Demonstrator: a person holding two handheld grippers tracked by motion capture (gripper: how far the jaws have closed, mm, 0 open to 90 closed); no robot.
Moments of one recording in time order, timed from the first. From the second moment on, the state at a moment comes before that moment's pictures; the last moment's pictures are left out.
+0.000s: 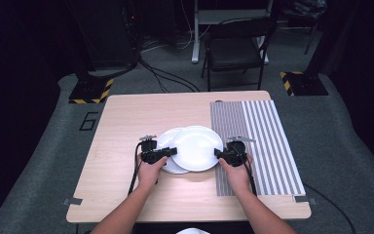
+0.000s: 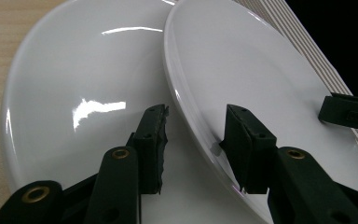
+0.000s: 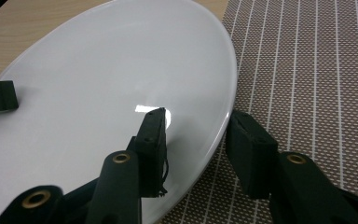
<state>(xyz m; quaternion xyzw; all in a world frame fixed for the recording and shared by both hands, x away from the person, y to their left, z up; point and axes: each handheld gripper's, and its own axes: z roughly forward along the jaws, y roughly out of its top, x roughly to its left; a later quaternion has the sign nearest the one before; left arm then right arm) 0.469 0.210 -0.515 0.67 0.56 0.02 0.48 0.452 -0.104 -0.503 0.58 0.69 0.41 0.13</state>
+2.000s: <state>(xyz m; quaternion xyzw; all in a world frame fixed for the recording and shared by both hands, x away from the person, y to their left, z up) 0.464 0.199 -0.504 0.69 0.55 0.06 0.47 0.442 -0.089 -0.495 0.57 0.70 0.41 0.16</state>
